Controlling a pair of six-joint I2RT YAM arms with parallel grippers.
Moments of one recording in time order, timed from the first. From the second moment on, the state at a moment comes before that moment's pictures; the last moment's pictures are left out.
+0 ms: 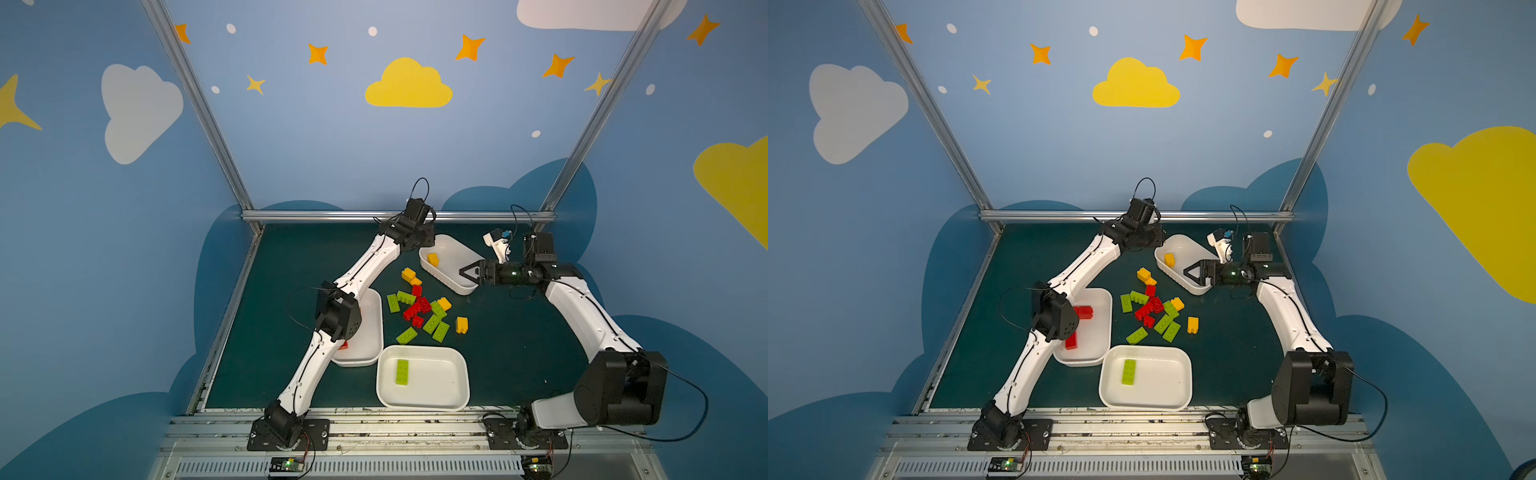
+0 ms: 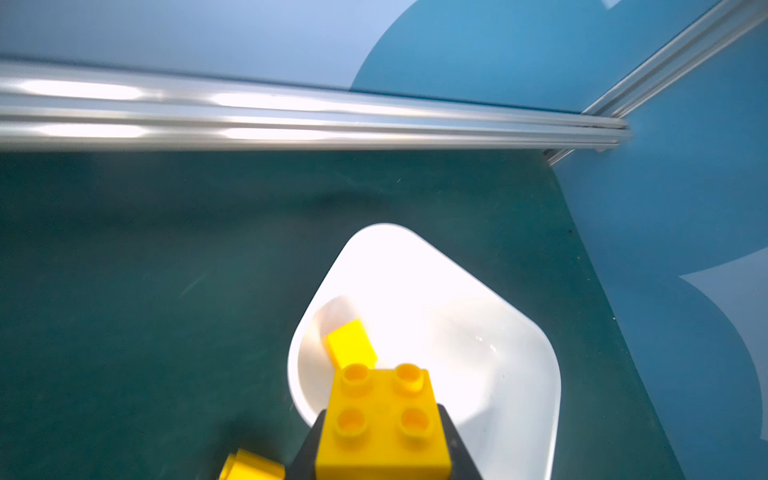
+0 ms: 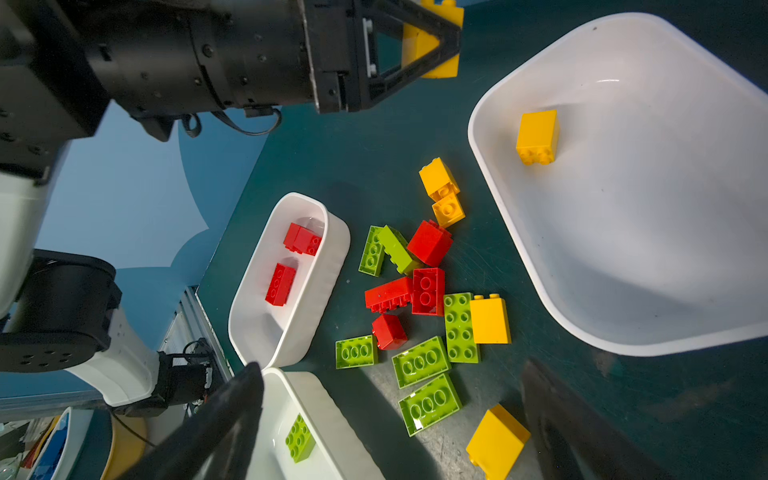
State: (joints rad) left arm -0.59 2.57 2.63 -0.74 0.06 -0.44; right arm 0.07 1.44 1.19 -0.62 -0.80 0.02
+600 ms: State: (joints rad) left arm -0.59 2.75 2.62 -0.44 0.17 -0.19; right arm 0.07 1.44 1.20 -0.63 -0.80 0.02
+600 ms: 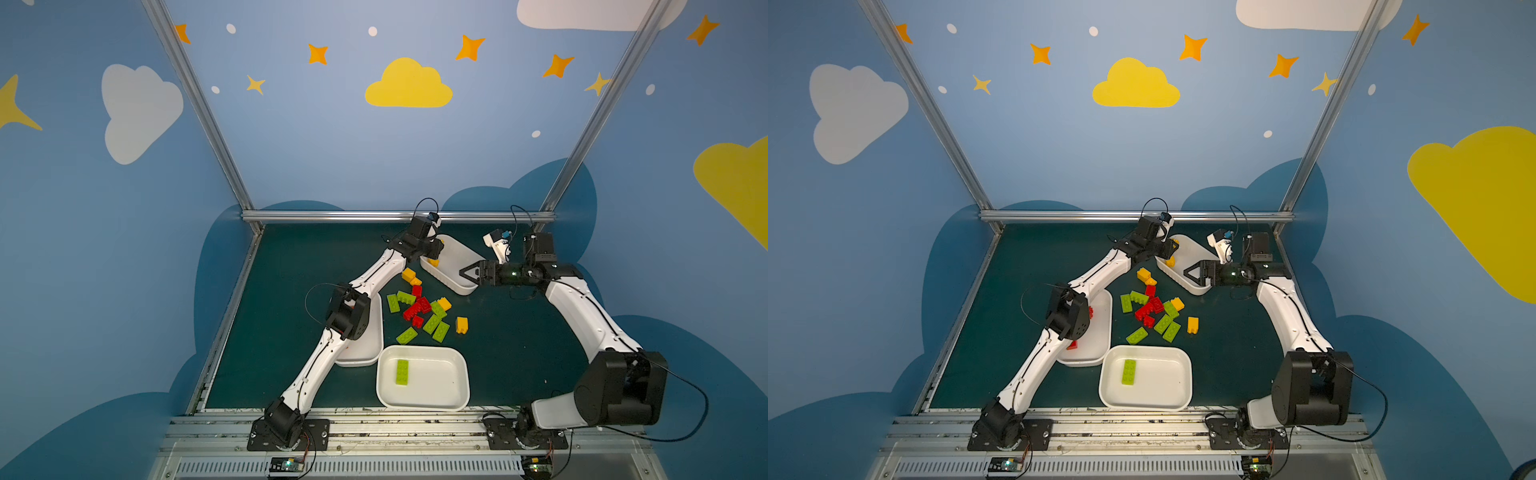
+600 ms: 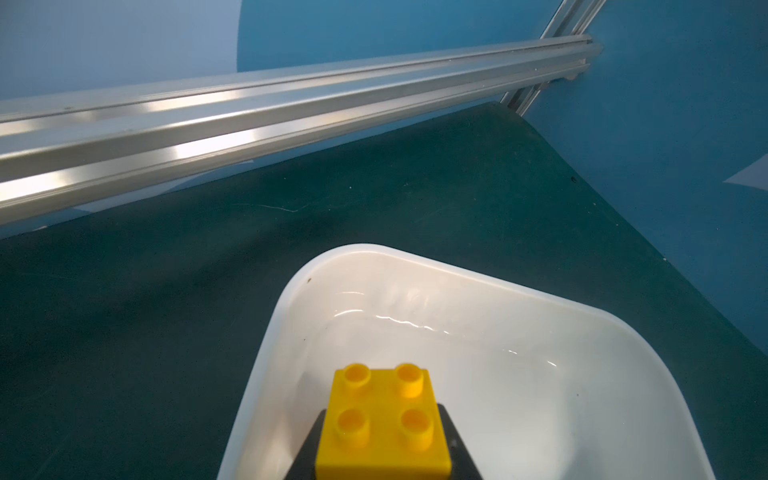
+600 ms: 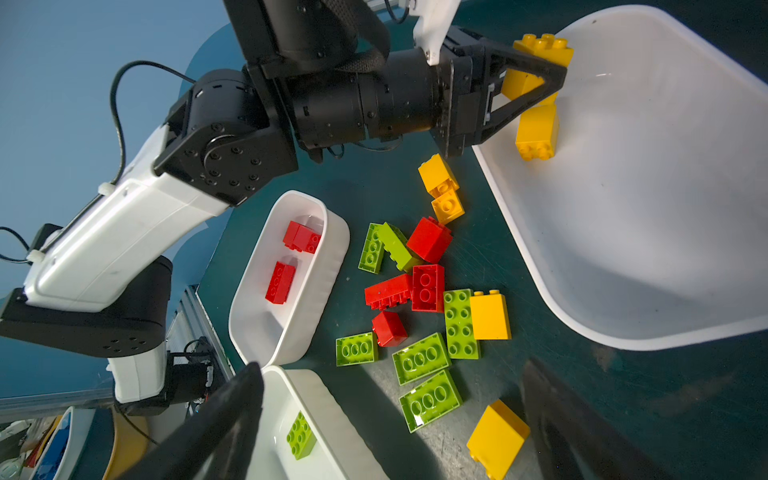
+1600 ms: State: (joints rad) left arm -0.59 2.41 2.41 -1.06 -0.15 -0.92; right arm 0.08 1.44 1.21 -0.63 -0.80 0.02
